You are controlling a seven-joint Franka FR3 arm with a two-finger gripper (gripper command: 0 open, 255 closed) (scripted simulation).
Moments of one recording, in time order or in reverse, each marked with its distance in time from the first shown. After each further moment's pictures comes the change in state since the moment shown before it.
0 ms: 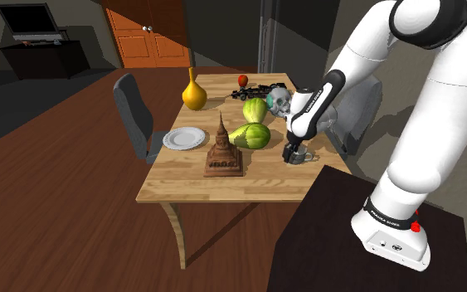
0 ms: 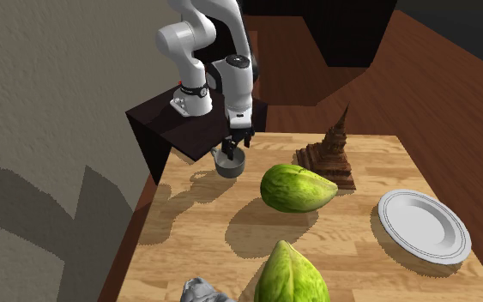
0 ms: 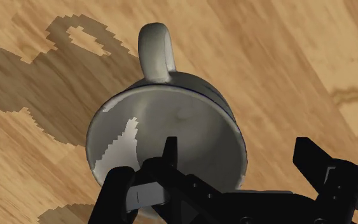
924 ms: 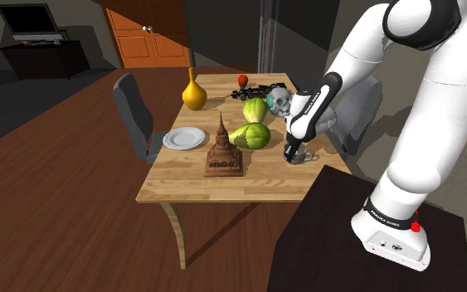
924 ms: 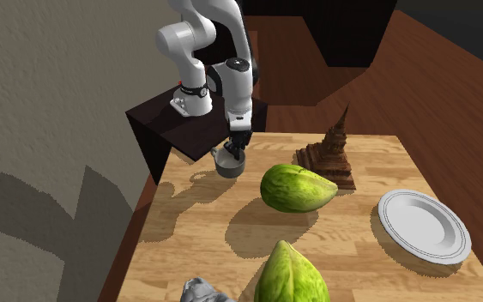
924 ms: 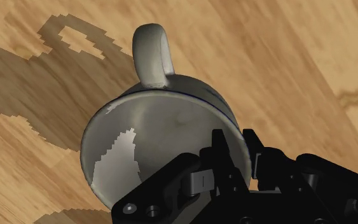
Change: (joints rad) arm -0.003 0.032 0.005 0.004 0.014 0.028 -0.010
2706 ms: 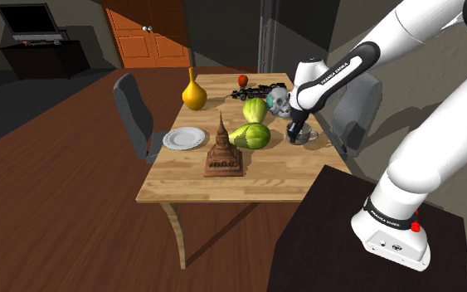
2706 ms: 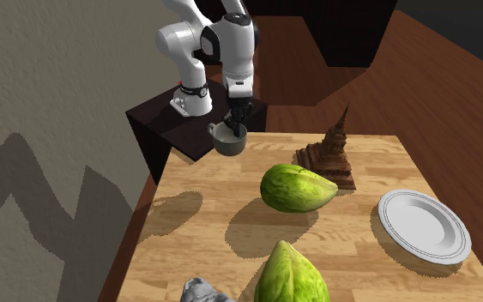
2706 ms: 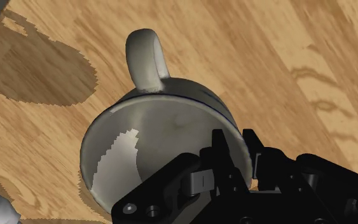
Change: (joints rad) arm -0.003 -0.349 -0.004 0.027 -0.077 -0.373 0.045
